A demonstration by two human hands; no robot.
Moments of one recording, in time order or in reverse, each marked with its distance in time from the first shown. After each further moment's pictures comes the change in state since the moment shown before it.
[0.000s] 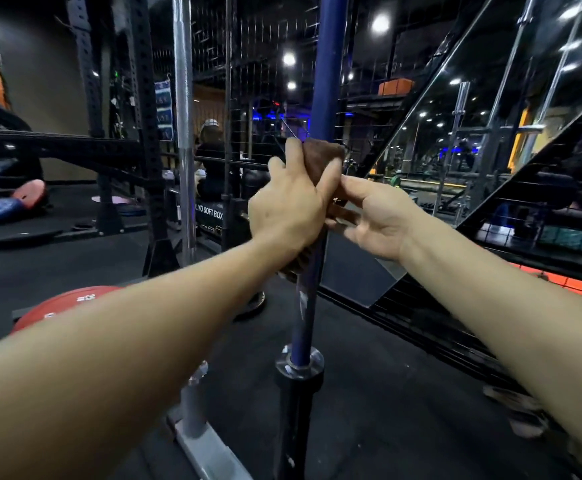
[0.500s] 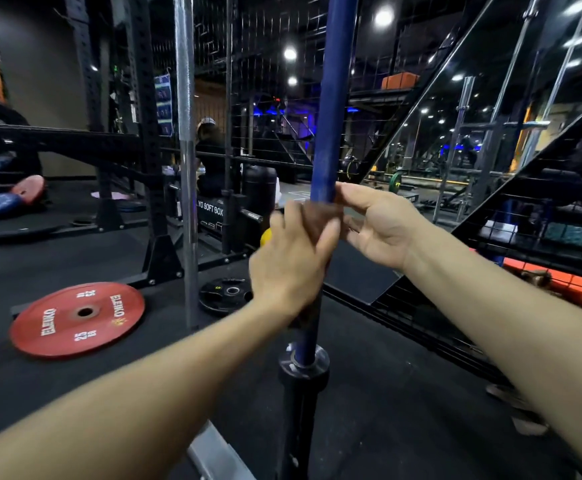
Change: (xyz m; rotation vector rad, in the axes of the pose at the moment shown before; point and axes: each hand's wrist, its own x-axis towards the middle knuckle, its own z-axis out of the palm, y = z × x) left_hand -0.052 -0.035 0.024 0.021 -0.076 -0.003; right_hand 0.004 0.017 -0.004 0.025 -0.010 -0.032
